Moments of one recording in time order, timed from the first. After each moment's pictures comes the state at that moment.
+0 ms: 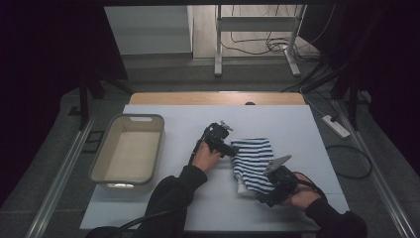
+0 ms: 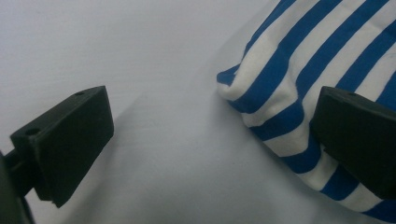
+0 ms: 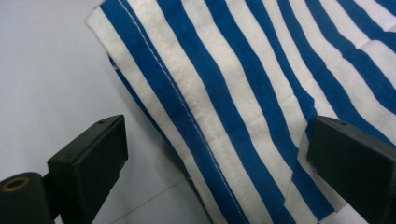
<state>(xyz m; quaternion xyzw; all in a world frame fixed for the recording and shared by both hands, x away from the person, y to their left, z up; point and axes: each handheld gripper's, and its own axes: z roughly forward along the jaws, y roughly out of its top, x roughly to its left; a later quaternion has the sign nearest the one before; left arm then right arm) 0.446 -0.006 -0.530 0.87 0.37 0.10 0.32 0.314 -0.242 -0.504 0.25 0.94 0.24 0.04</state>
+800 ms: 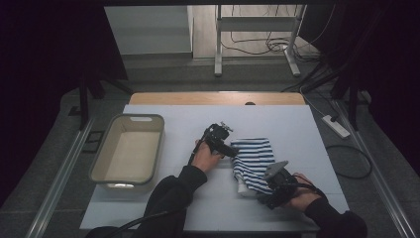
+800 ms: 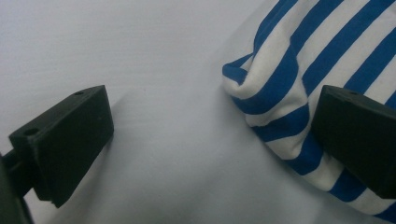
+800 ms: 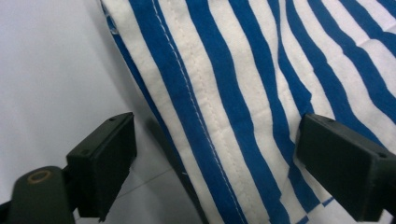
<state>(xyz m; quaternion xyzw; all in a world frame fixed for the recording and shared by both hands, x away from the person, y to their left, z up) 0.447 -0.007 -0.535 0.87 0.37 0.09 0.31 0.307 -0.241 -0.510 0.21 0.95 0.22 0.09</state>
